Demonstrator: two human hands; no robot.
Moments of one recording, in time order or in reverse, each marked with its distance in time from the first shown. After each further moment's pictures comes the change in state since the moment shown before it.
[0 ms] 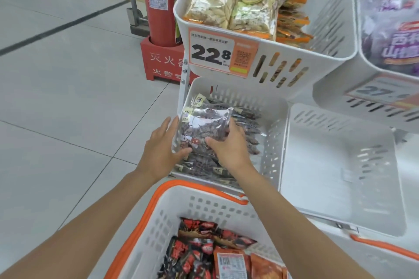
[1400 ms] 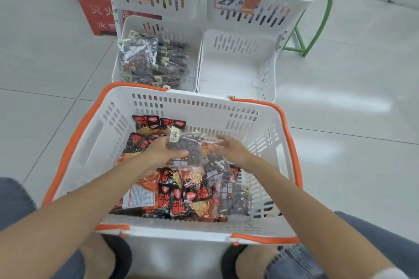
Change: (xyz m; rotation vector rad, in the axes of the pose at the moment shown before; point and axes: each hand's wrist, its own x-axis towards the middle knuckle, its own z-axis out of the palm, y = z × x) left_hand -0.244 0.137 0.053 -0.667 -0.665 -0.474; right_hand -0.266 0.183 -0.137 0.160 -0.380 0.258
